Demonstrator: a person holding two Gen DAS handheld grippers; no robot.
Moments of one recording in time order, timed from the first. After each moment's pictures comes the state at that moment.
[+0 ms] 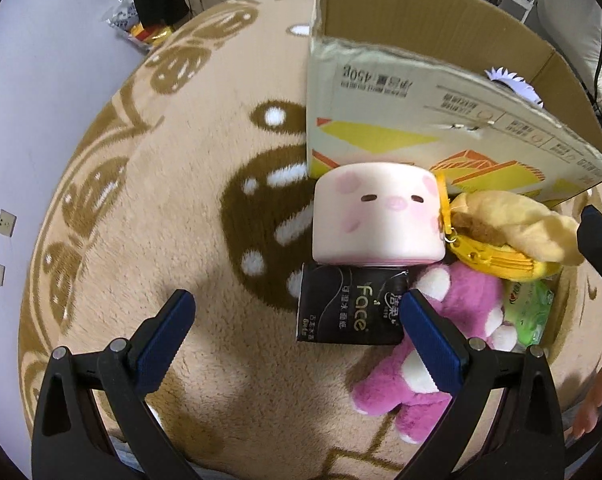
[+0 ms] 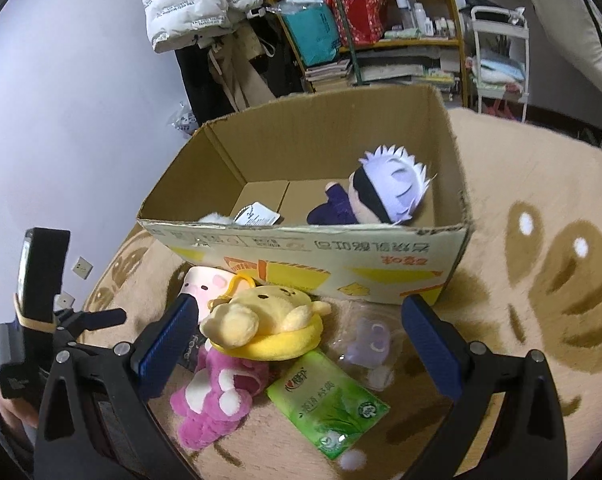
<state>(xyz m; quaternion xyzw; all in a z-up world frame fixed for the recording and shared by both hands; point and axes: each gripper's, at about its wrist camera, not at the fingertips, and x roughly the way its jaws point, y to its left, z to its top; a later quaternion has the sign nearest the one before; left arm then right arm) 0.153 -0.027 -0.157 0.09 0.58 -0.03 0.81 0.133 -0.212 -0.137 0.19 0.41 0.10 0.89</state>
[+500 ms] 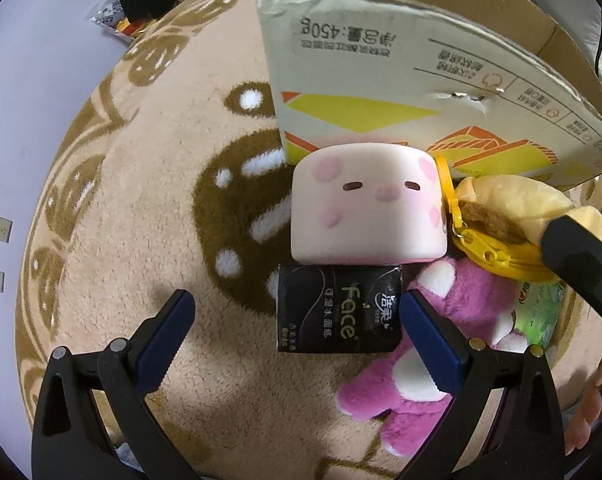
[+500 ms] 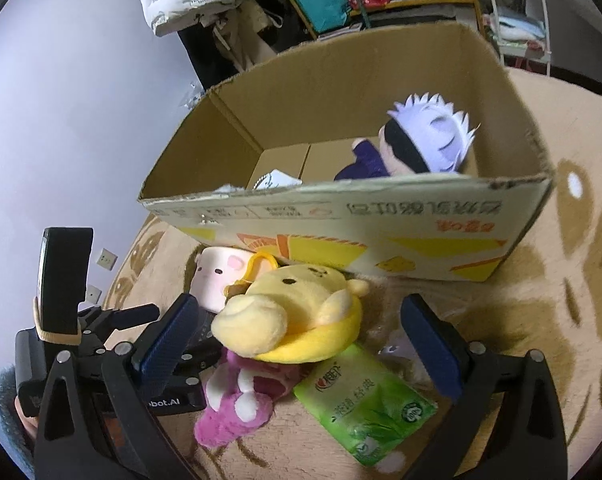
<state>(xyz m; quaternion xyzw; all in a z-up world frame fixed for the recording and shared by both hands) 0.162 -0.038 -0.176 0.11 0.60 -0.04 0.79 0.152 -0.200 -0.163 0.23 0.45 0.14 0.85</state>
